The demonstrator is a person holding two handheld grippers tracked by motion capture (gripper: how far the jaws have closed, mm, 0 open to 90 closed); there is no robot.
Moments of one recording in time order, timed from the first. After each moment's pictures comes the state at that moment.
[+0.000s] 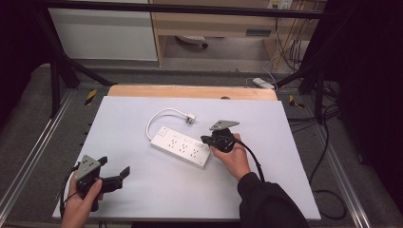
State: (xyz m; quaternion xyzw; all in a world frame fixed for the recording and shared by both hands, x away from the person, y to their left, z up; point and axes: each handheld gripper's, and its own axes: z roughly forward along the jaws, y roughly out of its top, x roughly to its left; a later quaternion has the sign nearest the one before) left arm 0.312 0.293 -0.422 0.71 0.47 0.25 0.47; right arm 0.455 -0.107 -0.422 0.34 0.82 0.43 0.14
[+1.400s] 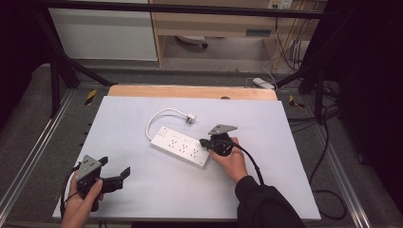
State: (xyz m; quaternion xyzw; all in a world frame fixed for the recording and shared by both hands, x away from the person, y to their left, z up) left arm 0.313 0.291 -0.422 0.71 0.47 0.25 0.46; right arm 0.453 -0.104 -0.440 0.34 0.82 0.44 0.14
